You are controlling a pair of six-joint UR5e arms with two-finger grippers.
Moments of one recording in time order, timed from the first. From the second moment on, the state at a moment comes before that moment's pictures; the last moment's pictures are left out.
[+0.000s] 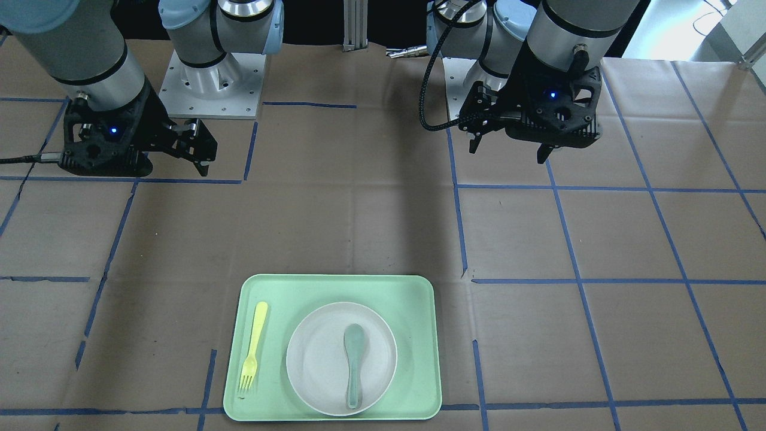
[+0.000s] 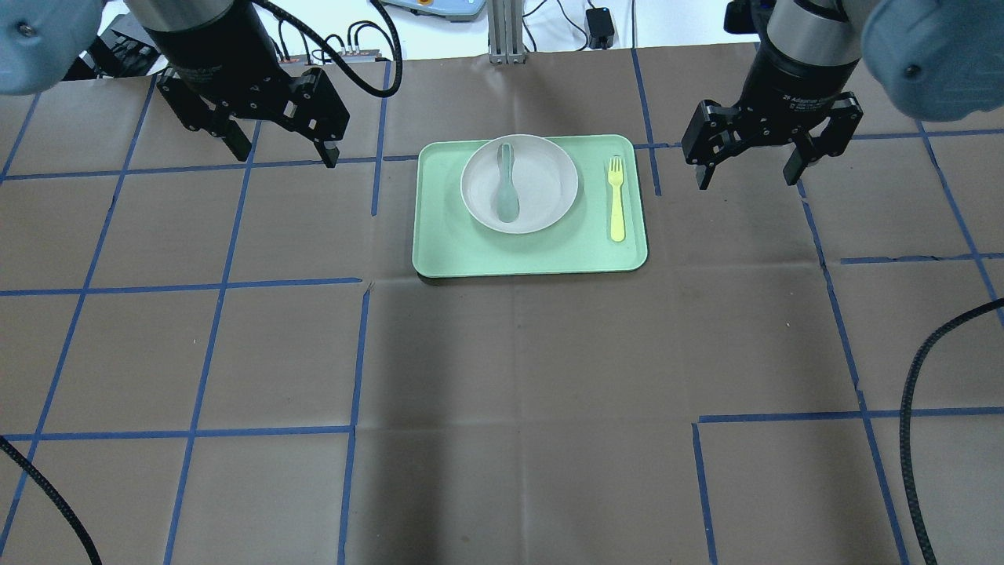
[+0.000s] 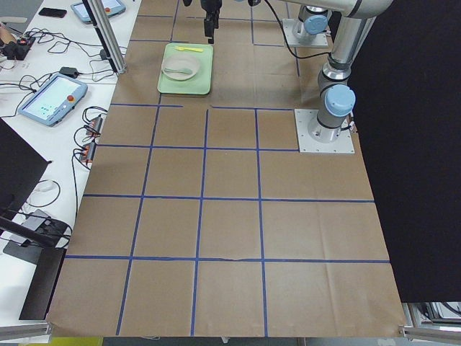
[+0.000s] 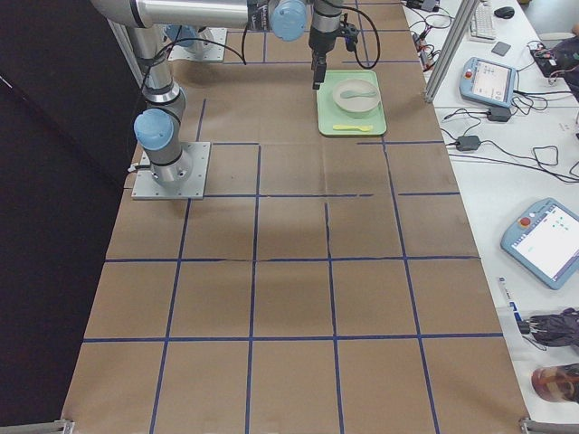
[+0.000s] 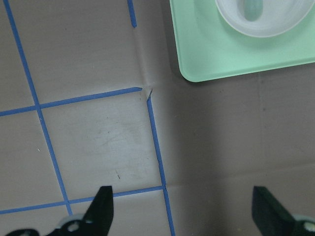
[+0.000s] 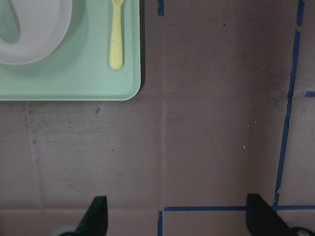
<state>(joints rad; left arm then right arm) -1.63 -1.66 -1.38 -1.71 1.56 0.10 1.55 -1.52 1.55 -1.53 -1.57 -0.02</state>
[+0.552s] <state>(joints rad) -1.62 -1.56 -1.54 -1.60 1.56 0.04 1.56 -1.57 1.62 -1.54 -1.57 -0.02</state>
